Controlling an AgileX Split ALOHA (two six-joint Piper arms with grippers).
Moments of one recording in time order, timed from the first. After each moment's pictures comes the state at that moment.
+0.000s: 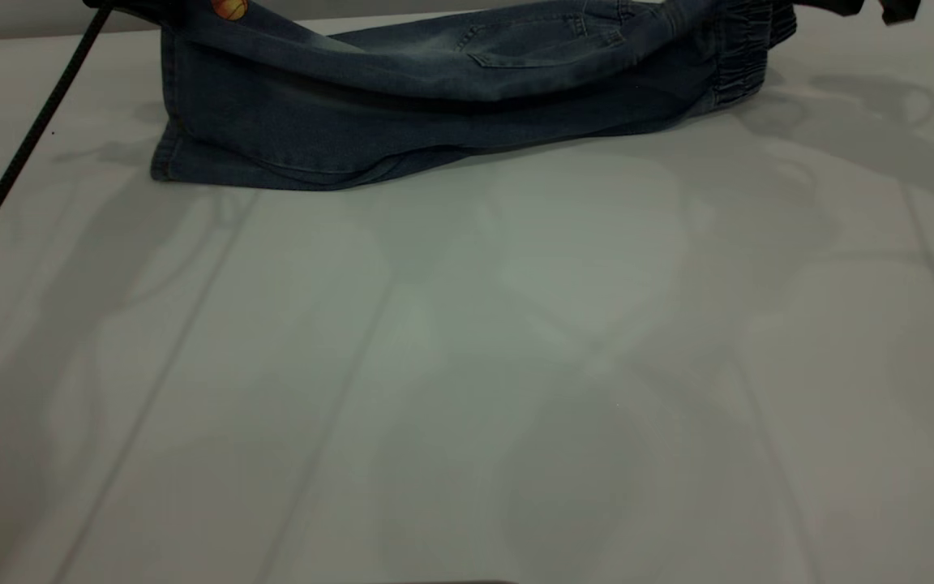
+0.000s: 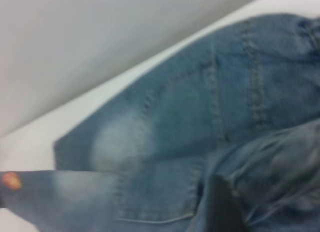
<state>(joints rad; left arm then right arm) -0.12 2.16 -1.46 0.06 0.14 -0.14 -0.11 2.27 -1.39 1.79 0.70 -1.24</state>
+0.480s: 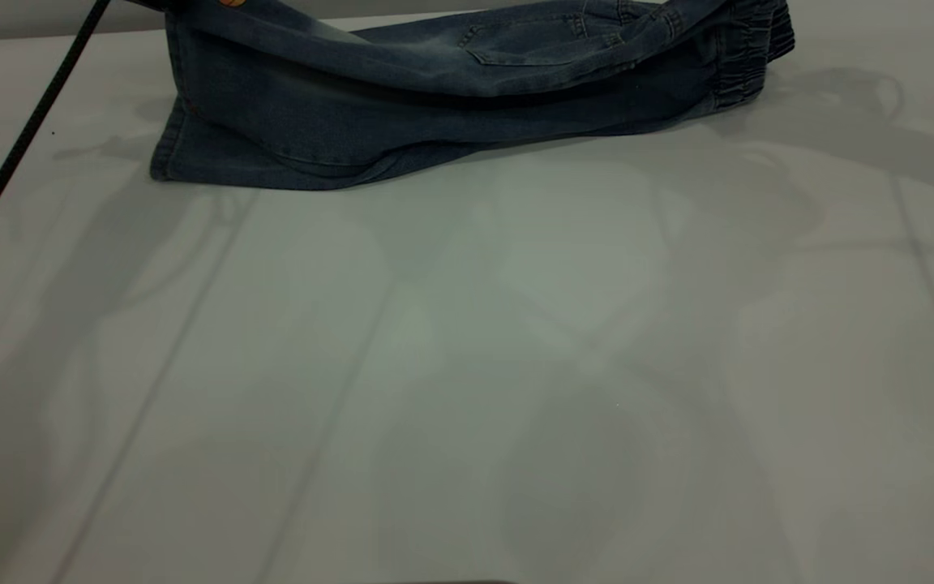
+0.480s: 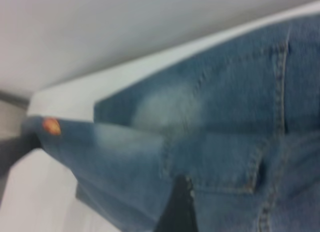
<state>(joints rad) -0.12 2.16 -1.46 0.06 0.09 -0.13 -0.11 2.27 -1.45 1.63 0.82 -1.17</state>
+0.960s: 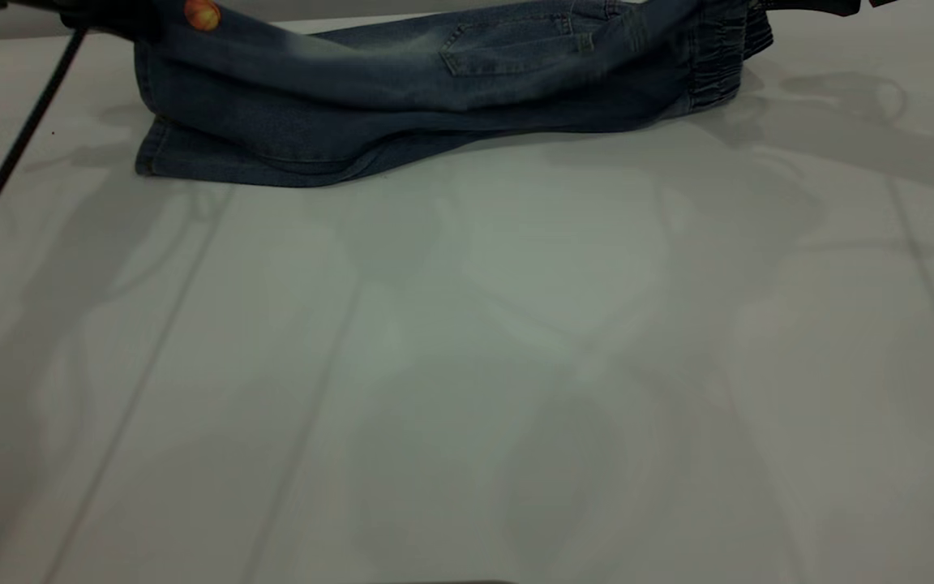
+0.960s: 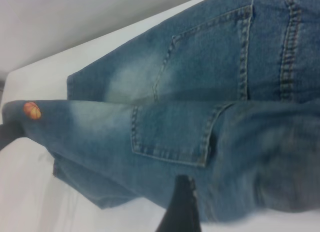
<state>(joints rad) -0.07 2.20 -1.46 0.06 0.11 -0.20 -0.11 2.27 -1.45 1.53 0.79 -1.09</state>
